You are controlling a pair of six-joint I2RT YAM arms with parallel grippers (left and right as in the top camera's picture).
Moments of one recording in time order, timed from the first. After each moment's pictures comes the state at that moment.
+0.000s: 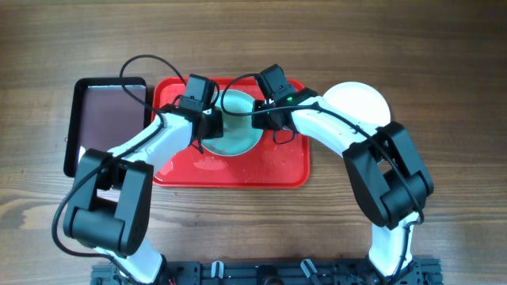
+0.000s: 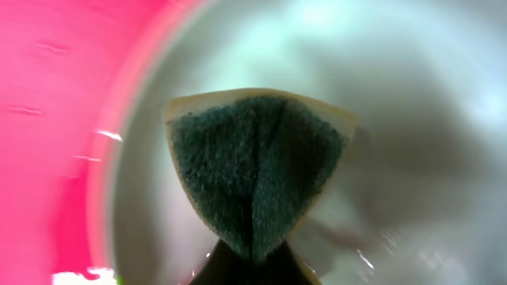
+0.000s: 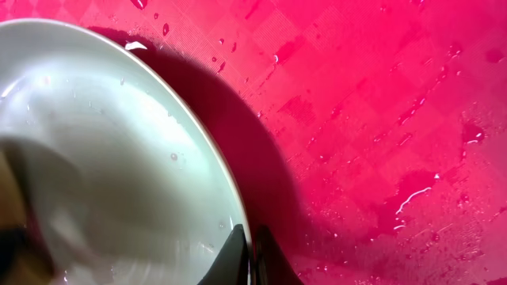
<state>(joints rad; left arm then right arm) -0.31 1.81 1.01 -0.41 0.05 -0.28 0.55 2.05 1.32 -0.44 -0.09 0.60</state>
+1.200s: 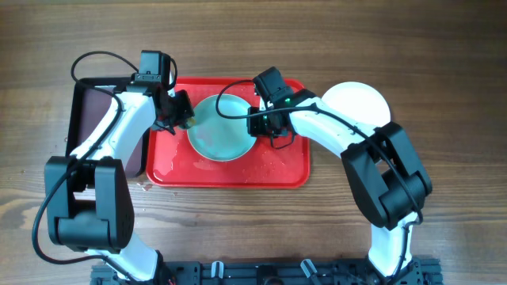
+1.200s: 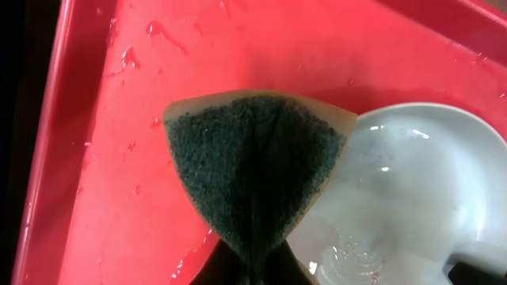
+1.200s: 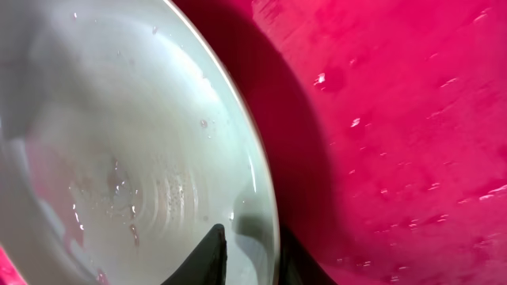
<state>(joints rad) -0.09 1.80 1.20 -0.69 0.10 -0.41 0.57 2.05 1.32 -0.48 -0.25 0.58</state>
